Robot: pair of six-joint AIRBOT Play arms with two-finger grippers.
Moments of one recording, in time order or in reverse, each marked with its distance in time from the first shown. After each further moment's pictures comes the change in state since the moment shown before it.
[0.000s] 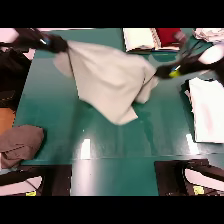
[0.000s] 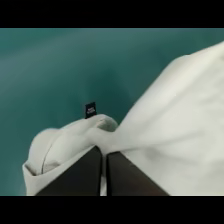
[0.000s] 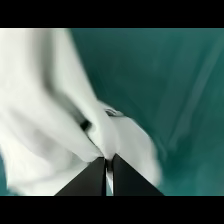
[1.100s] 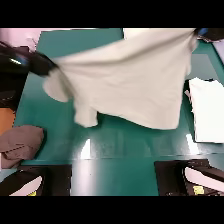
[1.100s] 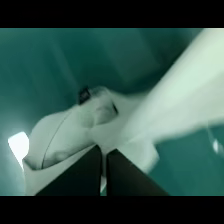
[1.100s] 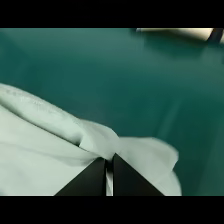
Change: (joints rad) left arm 0.001 0.208 -0.348 -0.081 -0.226 0.021; right arm -0.092 -0.055 0.412 -0.045 0.346 0.039
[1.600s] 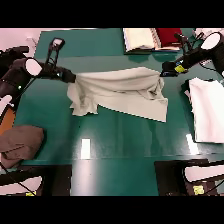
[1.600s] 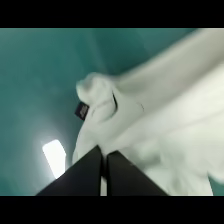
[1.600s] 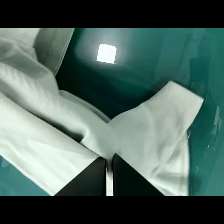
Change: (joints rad) left arm 0.000 -0.265 -0.106 0.122 0.501 0.061; right arm 0.010 -0.282 -0.193 0.006 -0.116 0.005
